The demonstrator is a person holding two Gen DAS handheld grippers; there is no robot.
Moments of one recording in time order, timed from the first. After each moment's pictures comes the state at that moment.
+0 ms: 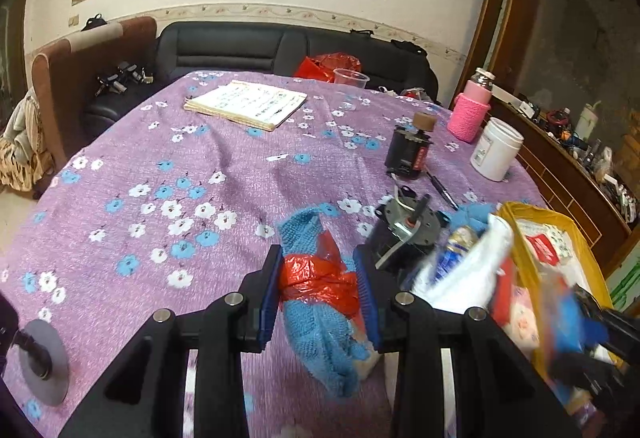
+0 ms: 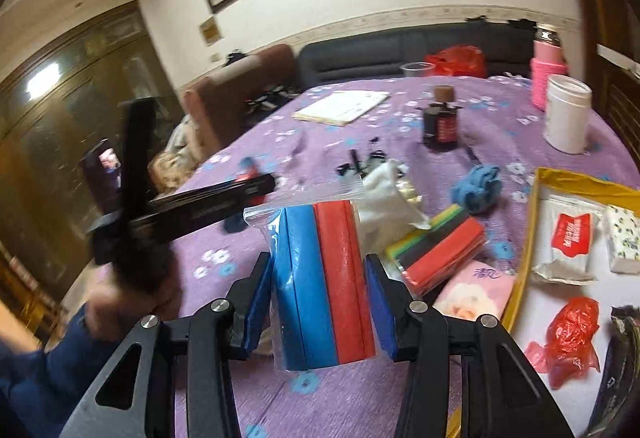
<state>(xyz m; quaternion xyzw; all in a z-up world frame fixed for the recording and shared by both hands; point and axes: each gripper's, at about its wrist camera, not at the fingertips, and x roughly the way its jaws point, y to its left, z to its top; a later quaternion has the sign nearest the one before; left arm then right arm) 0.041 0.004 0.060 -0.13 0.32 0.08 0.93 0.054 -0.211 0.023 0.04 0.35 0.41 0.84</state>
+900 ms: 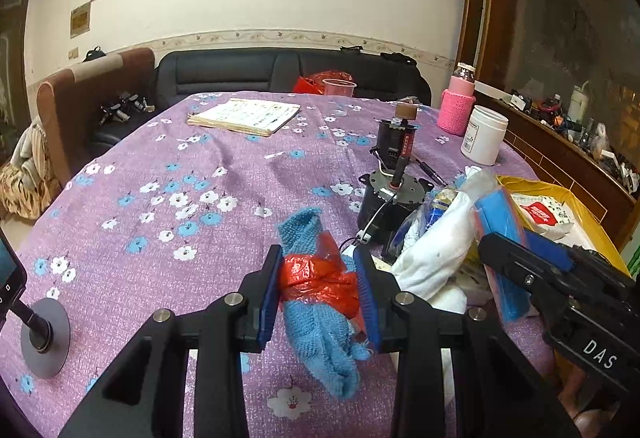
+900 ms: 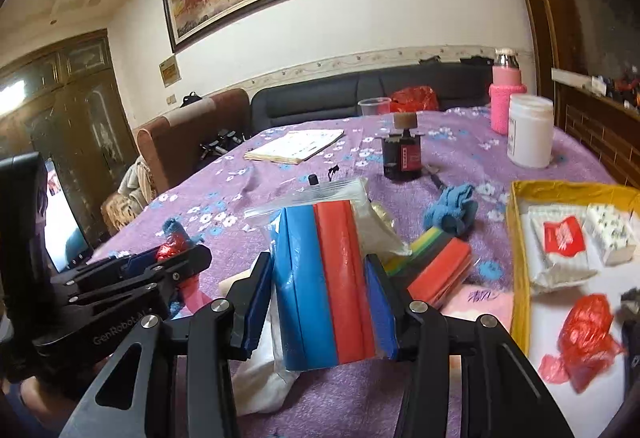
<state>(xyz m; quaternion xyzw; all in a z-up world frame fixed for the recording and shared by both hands) 0.007 -0.023 0.040 -0.08 0.28 0.09 0.95 0.047 -0.196 -0.001 0.05 0.27 0.32 0.91</state>
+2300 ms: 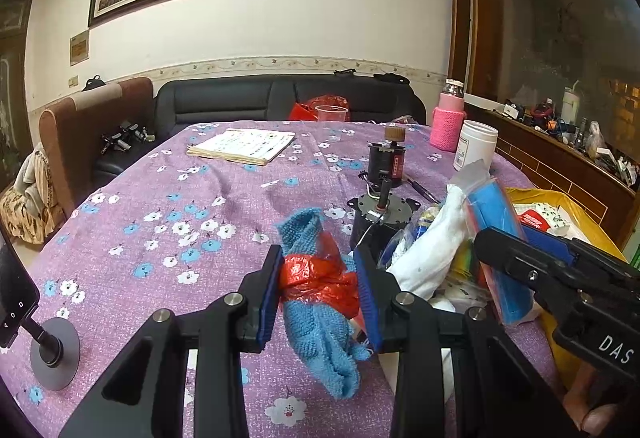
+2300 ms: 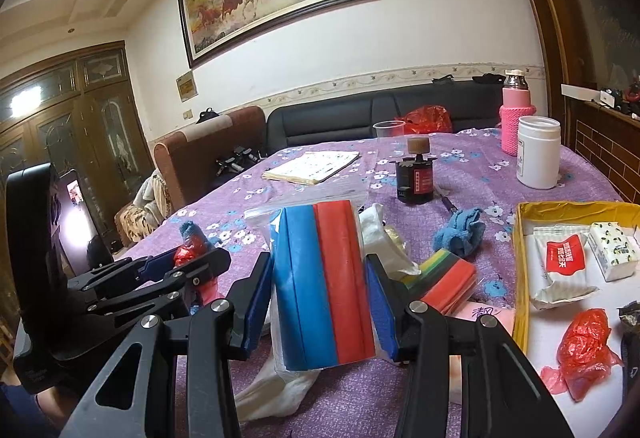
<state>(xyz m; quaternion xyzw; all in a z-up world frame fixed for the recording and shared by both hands) -0.003 -0.037 0.049 -0.05 0.24 0.09 0.97 0.039 -0.205 0.009 0.06 0.23 0.35 0.91</state>
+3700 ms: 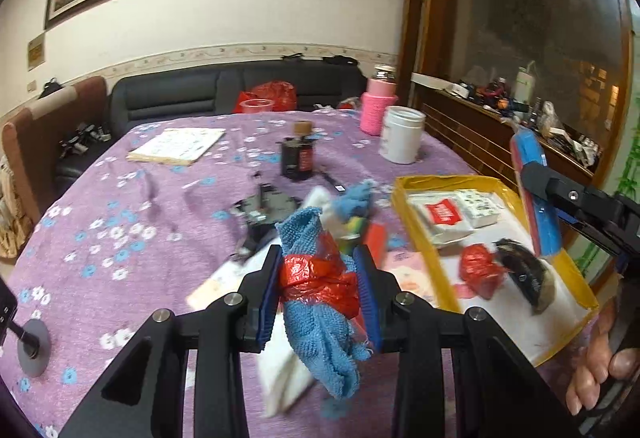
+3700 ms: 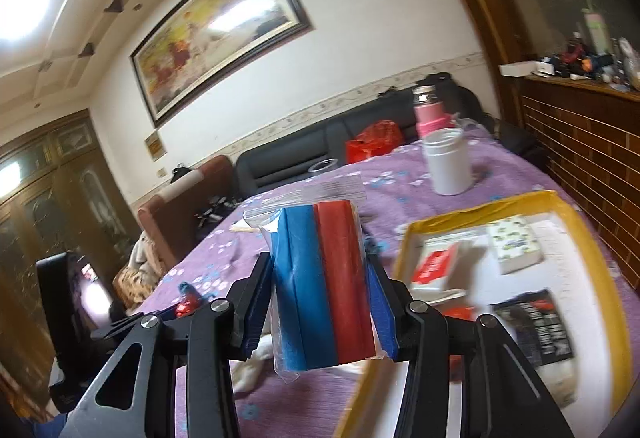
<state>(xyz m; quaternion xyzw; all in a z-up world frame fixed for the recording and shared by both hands) 0.003 -0.124 0.088 -0.05 0.28 0.00 0.96 0.027 -0.351 0.056 0.17 0.23 0.28 0.91</state>
